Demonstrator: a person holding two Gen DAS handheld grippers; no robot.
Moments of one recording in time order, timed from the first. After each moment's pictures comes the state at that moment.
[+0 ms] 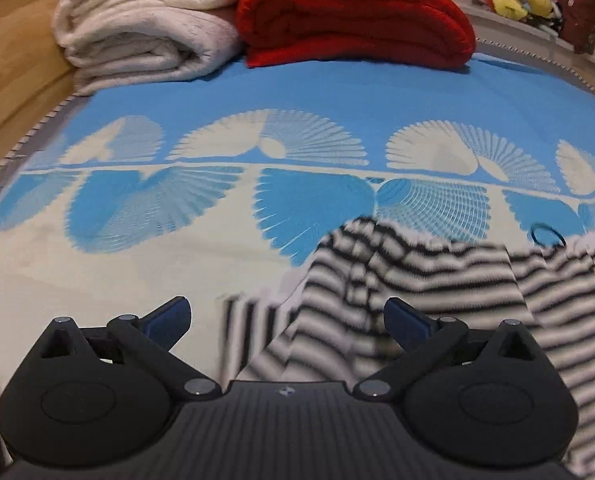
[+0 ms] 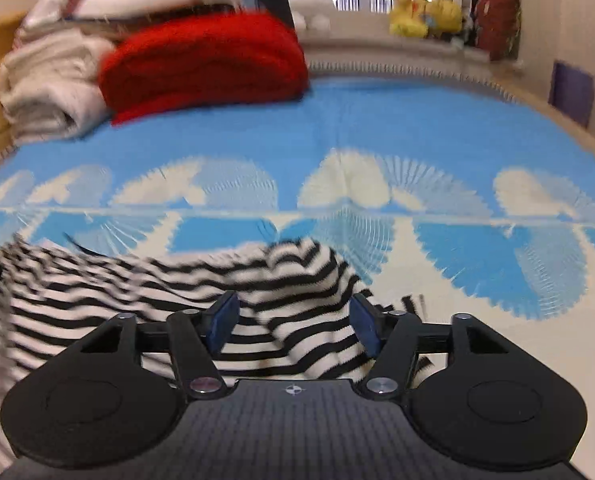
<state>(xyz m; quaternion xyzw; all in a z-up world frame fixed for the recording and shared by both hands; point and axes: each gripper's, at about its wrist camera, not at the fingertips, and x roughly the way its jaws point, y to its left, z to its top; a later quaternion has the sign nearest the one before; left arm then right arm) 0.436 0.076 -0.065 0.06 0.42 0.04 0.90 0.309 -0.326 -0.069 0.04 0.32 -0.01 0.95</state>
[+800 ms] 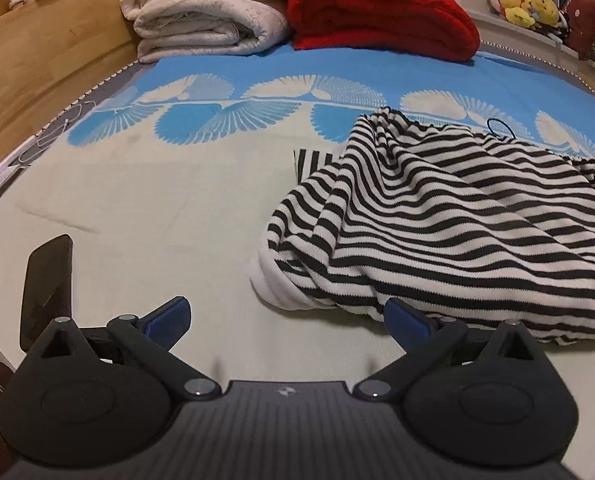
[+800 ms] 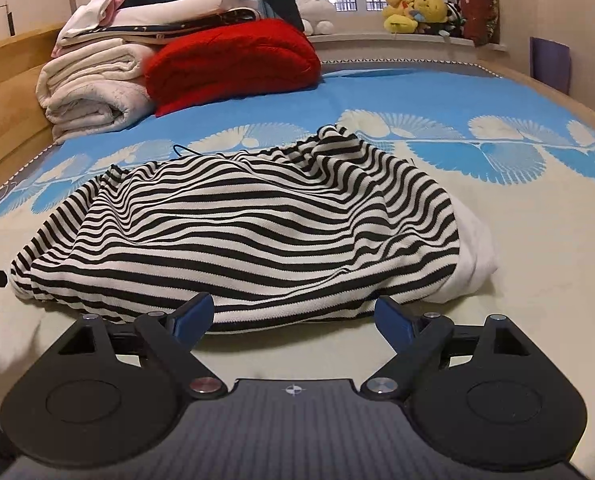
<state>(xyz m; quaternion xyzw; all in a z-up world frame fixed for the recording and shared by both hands) 0.246 0.110 -0.060 0.03 0.42 0.07 0.90 0.130 -0.282 -0.095 0.08 0.32 0.00 0.94</state>
